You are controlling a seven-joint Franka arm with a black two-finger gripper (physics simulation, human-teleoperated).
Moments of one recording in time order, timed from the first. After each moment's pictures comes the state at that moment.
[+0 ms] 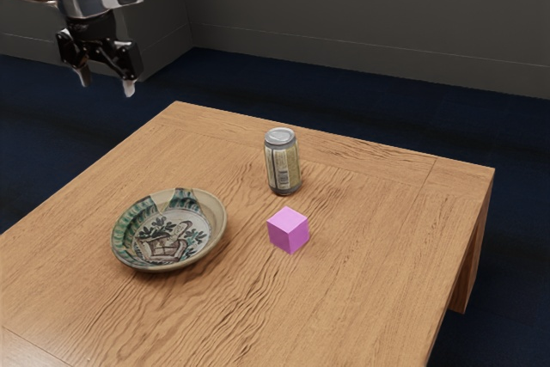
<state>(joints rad) -0.11 -0.08 0.21 -1.66 0.15 1.63 -0.05</state>
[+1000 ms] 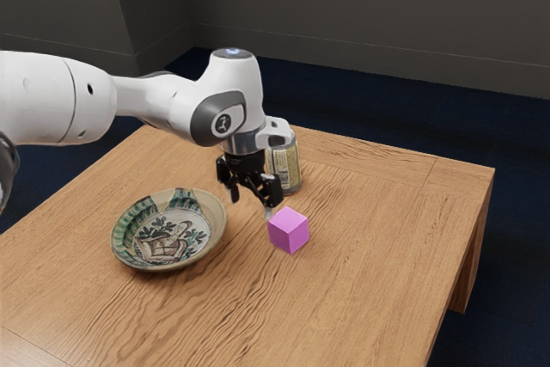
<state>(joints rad) -0.20 0.33 0.02 -1.80 -0.01 2.07 -0.01</state>
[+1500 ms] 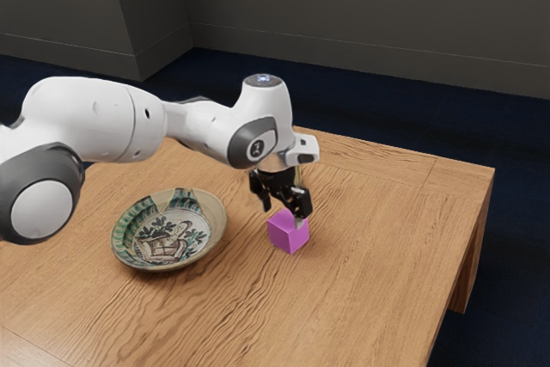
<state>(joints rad) -0.23 0.57 0.02 -1.61 -0.02 2.20 0.01</state>
